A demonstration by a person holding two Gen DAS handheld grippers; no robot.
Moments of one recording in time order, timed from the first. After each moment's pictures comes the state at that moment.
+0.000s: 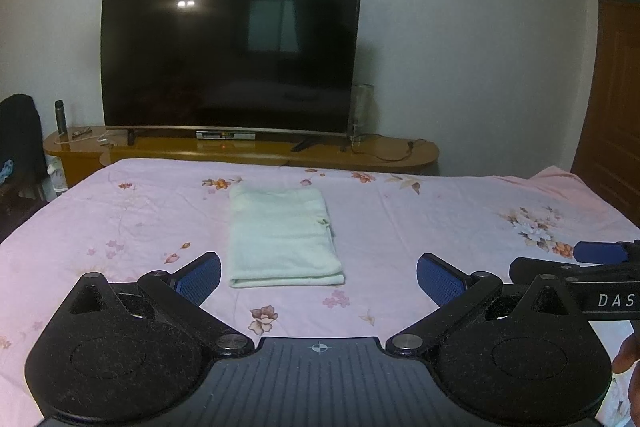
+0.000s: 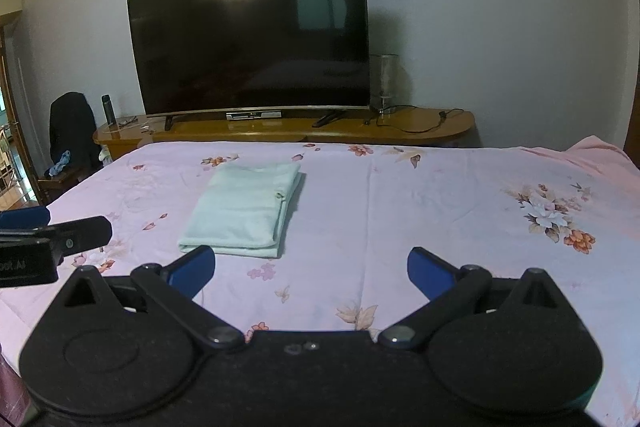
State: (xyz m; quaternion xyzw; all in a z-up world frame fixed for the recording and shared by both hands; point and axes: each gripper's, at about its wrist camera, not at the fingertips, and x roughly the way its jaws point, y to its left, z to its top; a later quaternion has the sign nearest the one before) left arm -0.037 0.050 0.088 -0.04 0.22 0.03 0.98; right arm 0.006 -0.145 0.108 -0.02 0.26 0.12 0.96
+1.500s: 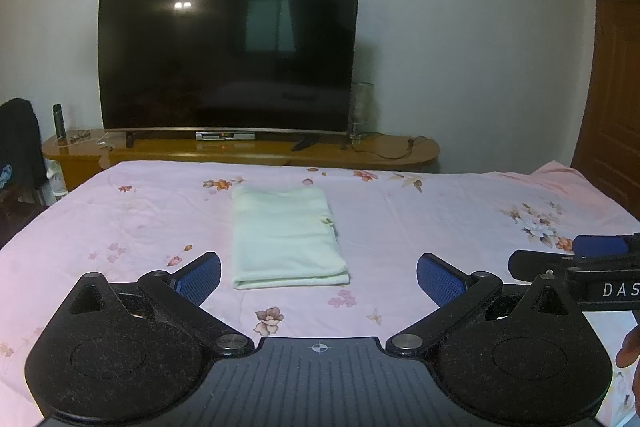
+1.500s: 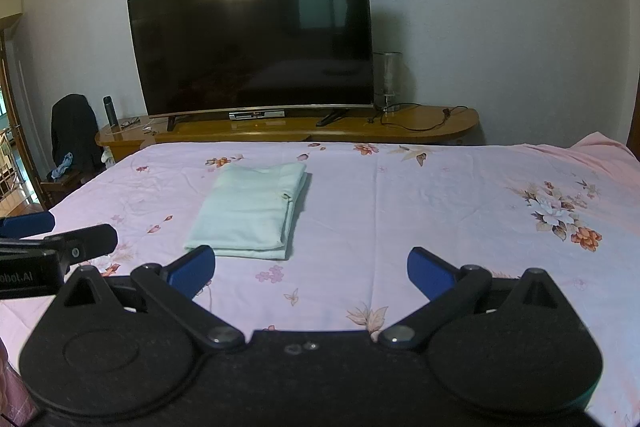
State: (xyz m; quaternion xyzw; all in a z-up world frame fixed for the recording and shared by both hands) left arm -0.032 0.062 0.085 -0.03 0.22 0.02 0.98; right arm 0.012 -0.138 0.108 -0.01 0.26 0.13 0.96
